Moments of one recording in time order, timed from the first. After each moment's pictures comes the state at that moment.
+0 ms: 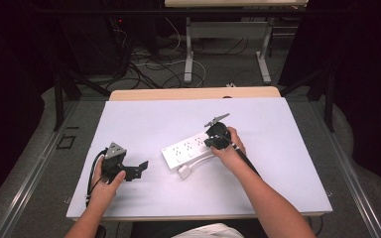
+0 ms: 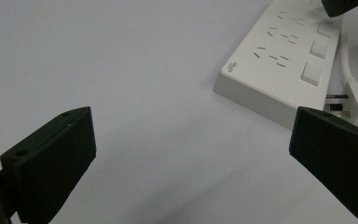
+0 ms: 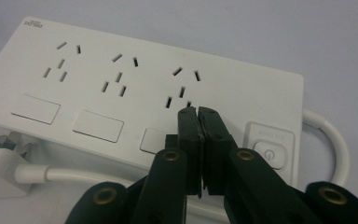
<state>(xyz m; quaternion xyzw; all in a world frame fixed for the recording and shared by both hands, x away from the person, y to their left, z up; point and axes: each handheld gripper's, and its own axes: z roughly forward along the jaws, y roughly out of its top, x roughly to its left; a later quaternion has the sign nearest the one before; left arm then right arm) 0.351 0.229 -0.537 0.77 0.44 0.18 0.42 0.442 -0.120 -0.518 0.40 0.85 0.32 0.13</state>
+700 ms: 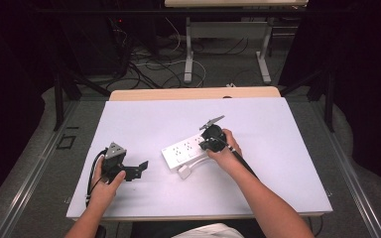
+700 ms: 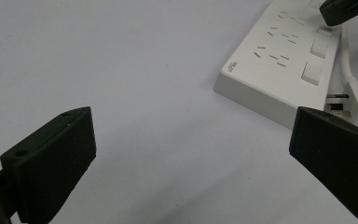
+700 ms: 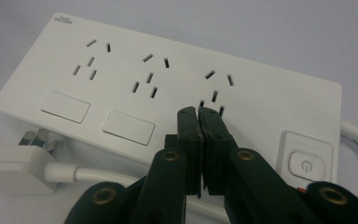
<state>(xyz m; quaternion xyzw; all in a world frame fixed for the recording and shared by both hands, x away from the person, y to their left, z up) 0.351 0.229 -0.537 0.77 0.44 0.18 0.42 0.436 -0.107 -0.520 0.38 0.86 0.32 0.12</state>
